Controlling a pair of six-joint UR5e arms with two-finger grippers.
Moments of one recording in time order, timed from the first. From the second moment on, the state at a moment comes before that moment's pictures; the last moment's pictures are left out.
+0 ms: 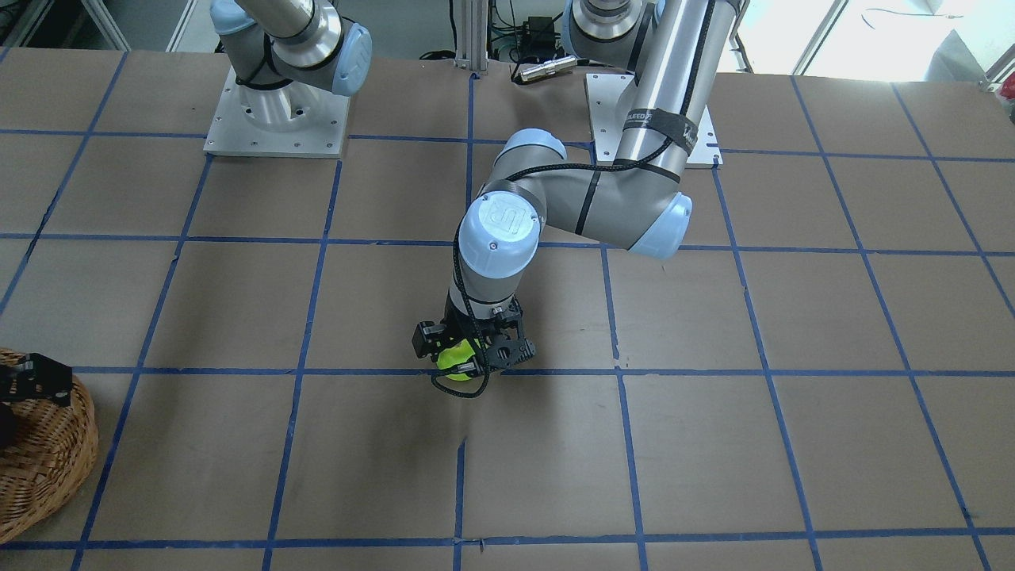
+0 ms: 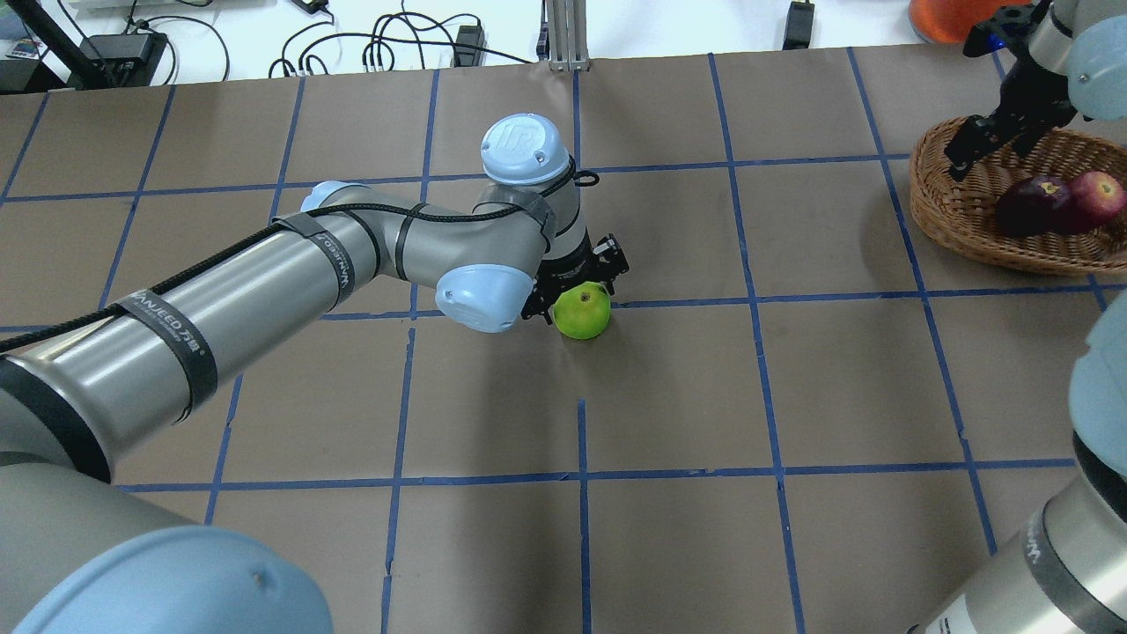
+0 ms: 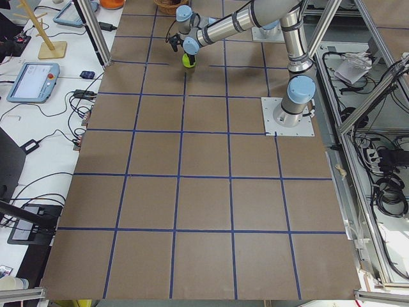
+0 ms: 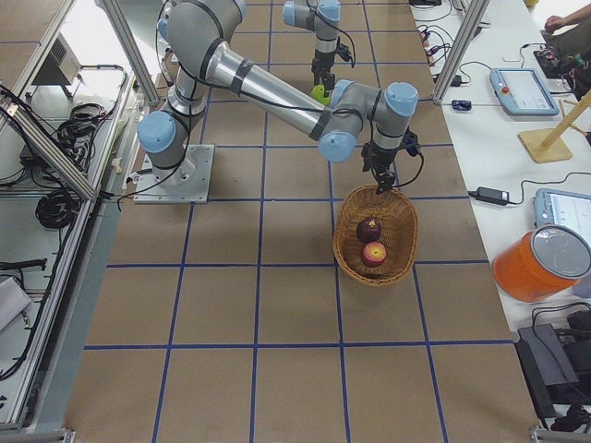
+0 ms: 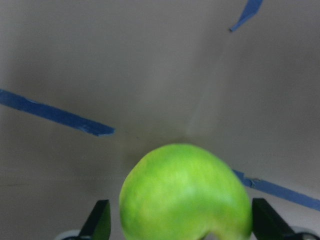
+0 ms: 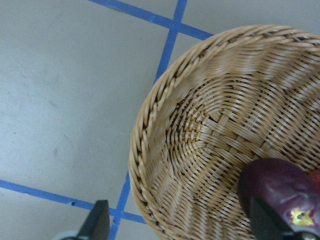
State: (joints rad) left arm -1.92 -2.06 -1.67 -0.94 1.44 -0.74; right arm 1.21 -1.09 1.43 -1.90 -1.64 -0.67
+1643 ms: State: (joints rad) left arm -1.55 -1.50 -1.63 -1.59 1.54 0.04; right arm 1.95 -1.04 1.54 -2.01 -1.50 0.40
